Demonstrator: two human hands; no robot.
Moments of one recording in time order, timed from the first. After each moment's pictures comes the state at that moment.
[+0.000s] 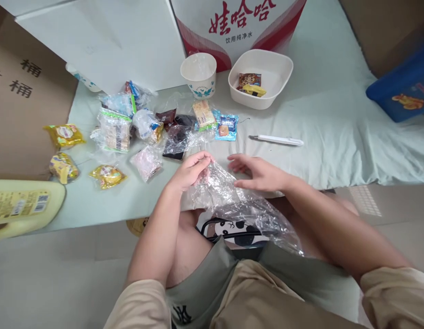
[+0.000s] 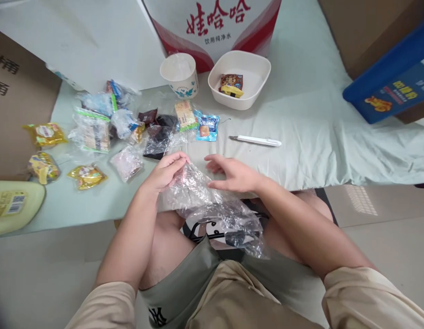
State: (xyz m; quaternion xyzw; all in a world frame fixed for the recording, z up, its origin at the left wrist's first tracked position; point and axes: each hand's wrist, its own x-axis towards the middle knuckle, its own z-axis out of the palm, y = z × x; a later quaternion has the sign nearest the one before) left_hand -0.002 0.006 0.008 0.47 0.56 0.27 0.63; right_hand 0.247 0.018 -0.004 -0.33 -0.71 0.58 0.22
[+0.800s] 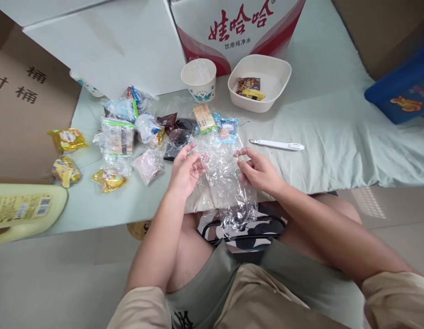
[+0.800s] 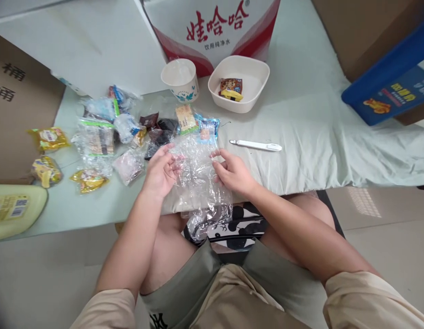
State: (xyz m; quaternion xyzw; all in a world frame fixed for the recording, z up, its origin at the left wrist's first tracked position) left_hand 0.003 0.003 -0.002 0.30 0.55 0.48 0.62; right_hand 0.224 0.006 0.003 -0.49 -0.56 0.61 0.29
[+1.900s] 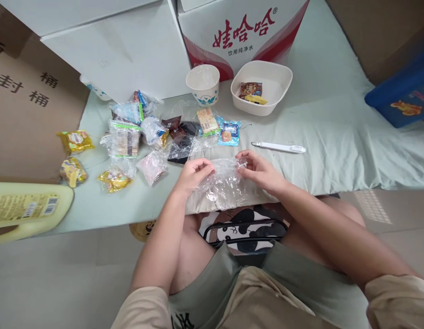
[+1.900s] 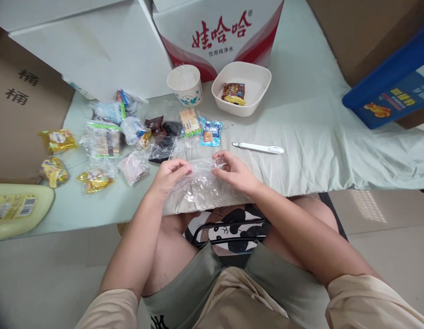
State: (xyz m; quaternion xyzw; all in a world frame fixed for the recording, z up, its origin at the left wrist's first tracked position) left_hand -0.005 0.004 -0.002 0.52 0.57 0.36 0.52; right_hand 0.227 0.011 -0.010 -0.43 -0.51 0.66 0.33
